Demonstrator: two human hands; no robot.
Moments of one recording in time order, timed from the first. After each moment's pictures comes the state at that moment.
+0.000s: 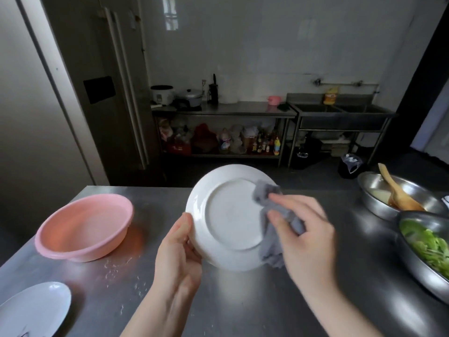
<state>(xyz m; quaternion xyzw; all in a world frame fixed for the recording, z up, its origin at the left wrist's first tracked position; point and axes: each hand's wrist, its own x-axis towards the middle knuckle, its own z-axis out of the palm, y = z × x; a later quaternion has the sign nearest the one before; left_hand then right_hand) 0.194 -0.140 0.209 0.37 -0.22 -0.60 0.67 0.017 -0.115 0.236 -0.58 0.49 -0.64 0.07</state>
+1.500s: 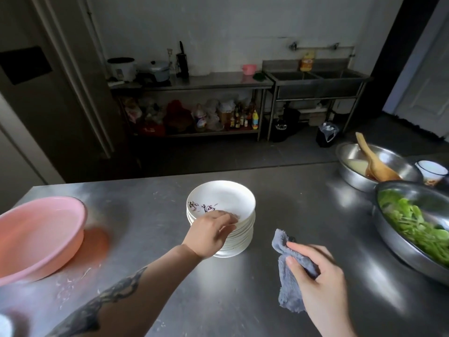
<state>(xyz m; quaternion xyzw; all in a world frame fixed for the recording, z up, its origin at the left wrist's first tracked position) 0.122 -0.279 0.095 0.33 -0.88 -0.12 0.31 -0.075 -0.115 0.118 -0.47 0.65 -0.57 0.17</state>
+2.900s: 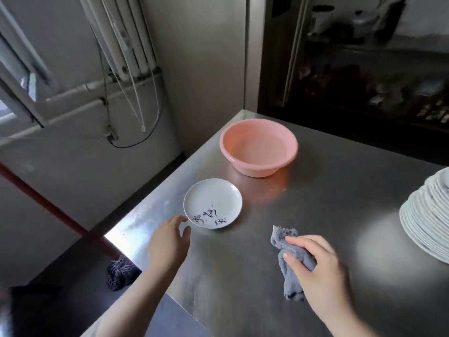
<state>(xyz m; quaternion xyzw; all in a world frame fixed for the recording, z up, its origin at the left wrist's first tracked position) 0.558 0.002 0.027 0.90 -0.37 -0.06 0.23 0.266 -0.065 0.071 -0.73 0.49 -0.35 0.33</state>
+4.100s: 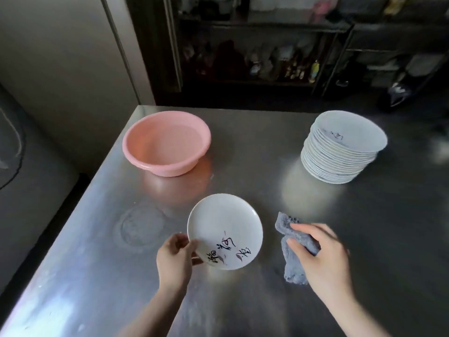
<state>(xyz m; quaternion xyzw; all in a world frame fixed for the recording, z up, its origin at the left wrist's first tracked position) 0.485 -0.058 0.011 0.70 -0.27 -0.46 0.48 0.225 -0.033 0.069 -0.57 0.67 -0.42 0.20</state>
